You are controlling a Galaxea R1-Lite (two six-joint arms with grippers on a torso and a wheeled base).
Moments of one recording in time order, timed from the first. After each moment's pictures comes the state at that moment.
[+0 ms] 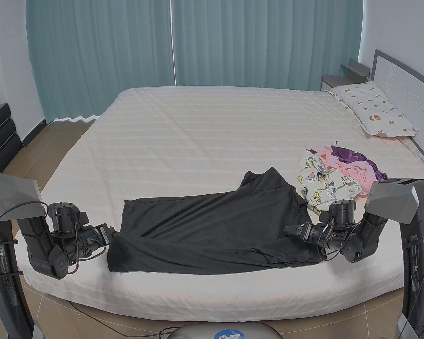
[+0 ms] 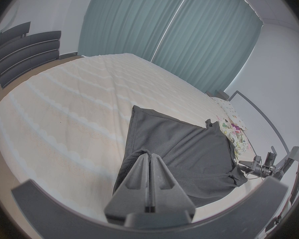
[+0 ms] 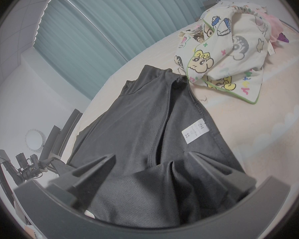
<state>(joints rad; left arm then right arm) 0.02 2.26 -0.48 -1.25 -0.22 -0.39 0.14 2.52 -0.86 -1.08 0.30 0.47</state>
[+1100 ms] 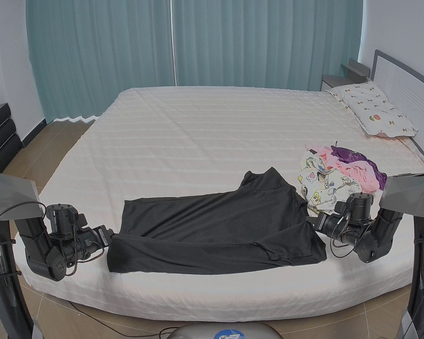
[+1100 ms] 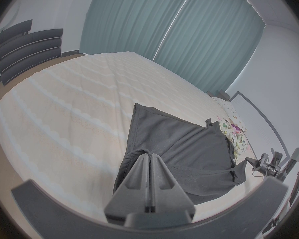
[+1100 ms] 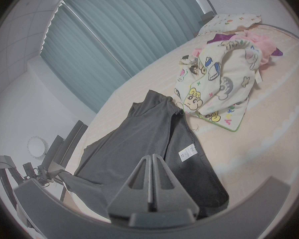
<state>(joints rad) 0.03 2.22 -0.44 -1.25 -0.22 -0.42 0.09 2.40 -0.68 -1.29 0.30 0.50</state>
